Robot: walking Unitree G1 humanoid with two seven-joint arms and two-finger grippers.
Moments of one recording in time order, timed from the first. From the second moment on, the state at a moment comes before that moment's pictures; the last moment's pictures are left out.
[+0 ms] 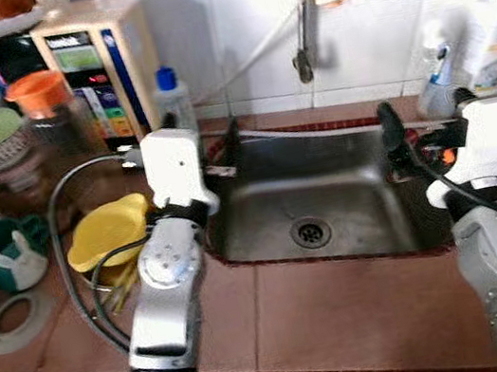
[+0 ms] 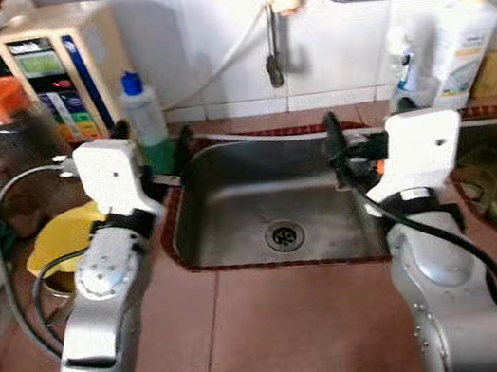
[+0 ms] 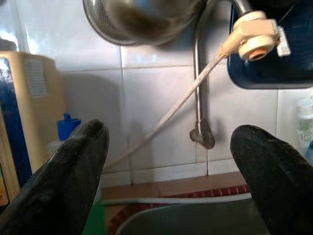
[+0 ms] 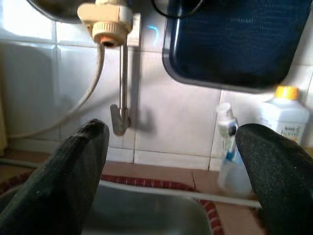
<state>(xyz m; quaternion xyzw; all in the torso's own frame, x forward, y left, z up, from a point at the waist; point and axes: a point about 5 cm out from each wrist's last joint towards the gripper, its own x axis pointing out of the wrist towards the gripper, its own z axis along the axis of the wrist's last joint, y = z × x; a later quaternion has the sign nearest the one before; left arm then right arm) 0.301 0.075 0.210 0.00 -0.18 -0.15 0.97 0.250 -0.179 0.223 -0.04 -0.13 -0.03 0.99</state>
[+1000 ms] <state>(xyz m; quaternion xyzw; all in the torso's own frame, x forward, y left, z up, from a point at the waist) 0.299 0.101 0.188 0.04 -0.15 -0.12 0.98 0.253 -0.167 0.220 -0.01 -0.12 0.01 0.99</state>
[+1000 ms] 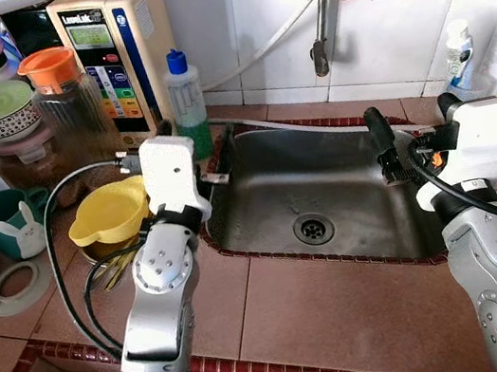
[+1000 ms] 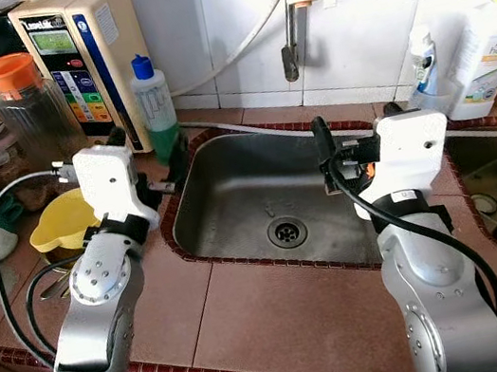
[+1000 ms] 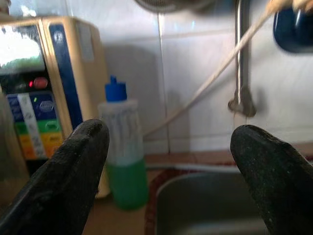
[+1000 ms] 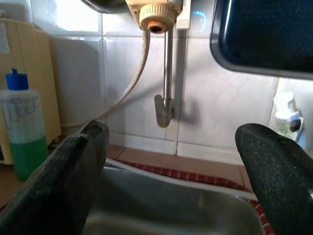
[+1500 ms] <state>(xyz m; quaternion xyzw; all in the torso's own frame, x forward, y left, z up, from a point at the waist) 0.262 0.139 0.178 0.11 -0.15 -0.12 0.98 0.236 -0.181 0.205 0.02 -0.05 0.13 0.99</state>
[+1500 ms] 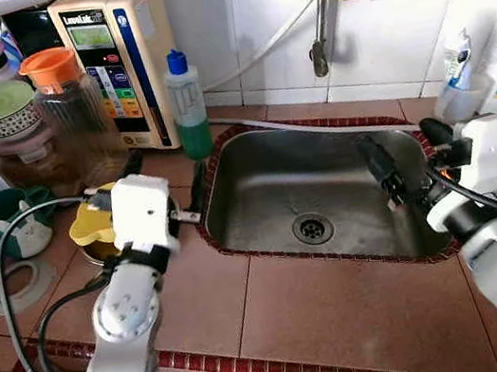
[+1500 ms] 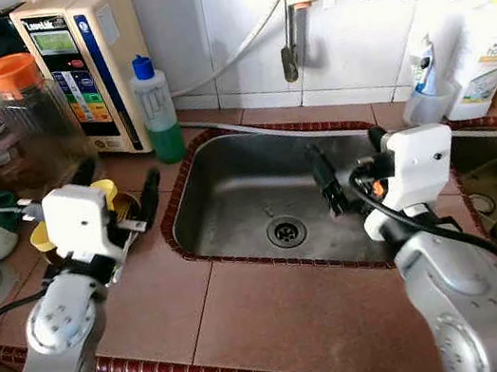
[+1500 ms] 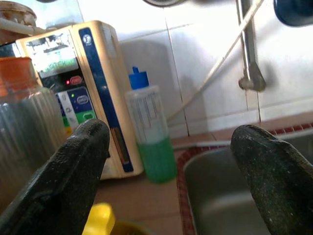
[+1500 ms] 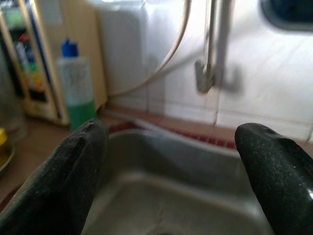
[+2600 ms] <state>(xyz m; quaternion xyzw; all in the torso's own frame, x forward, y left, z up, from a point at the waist) 0.231 0.145 0.116 0.18 -0.06 -0.21 0.96 0.199 -0.149 0.176 0.08 0.15 0.43 0.89</state>
